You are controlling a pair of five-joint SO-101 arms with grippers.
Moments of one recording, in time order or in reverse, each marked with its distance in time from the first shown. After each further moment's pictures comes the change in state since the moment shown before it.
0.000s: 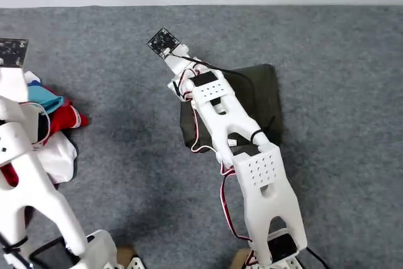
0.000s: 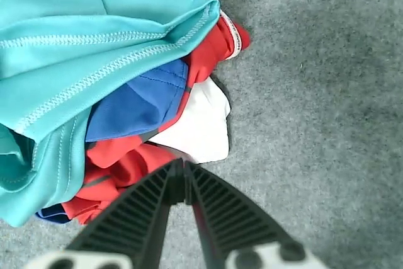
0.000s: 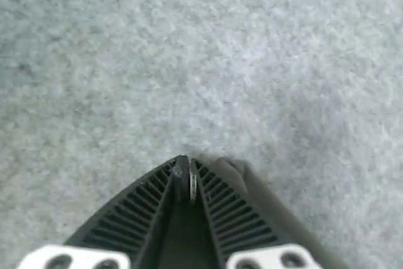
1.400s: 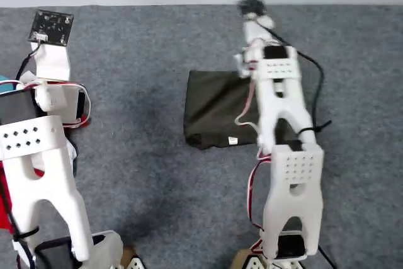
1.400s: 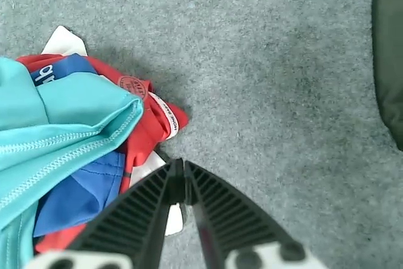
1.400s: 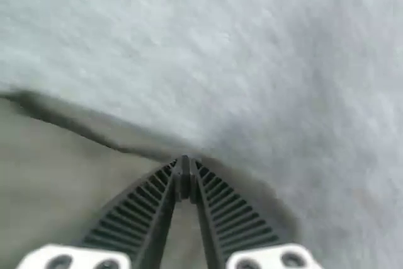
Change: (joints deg) left arm 16.6 0.0 0.0 -9.0 8.6; right arm 17.8 -5.8 -7.0 17.4 -8.1
